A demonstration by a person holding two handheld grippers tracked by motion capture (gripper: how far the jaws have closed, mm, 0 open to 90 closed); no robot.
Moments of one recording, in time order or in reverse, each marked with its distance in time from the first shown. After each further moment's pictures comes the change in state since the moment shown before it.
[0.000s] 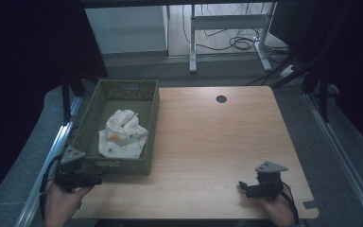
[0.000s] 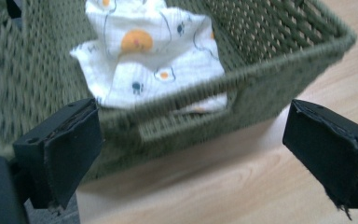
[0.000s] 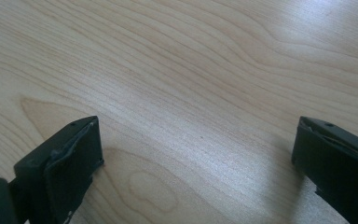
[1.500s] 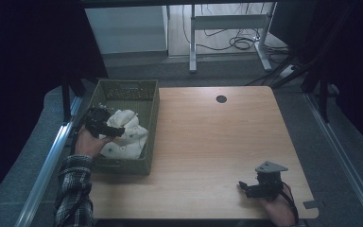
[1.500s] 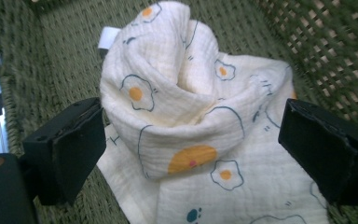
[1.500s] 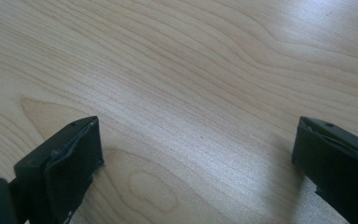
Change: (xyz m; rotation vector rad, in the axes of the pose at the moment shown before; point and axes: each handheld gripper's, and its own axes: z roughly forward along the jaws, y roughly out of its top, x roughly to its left) left arm 0.050 0.107 0.136 0.227 0.053 0.065; right arm 0.000 0.000 0.000 -0.001 0.001 0.001
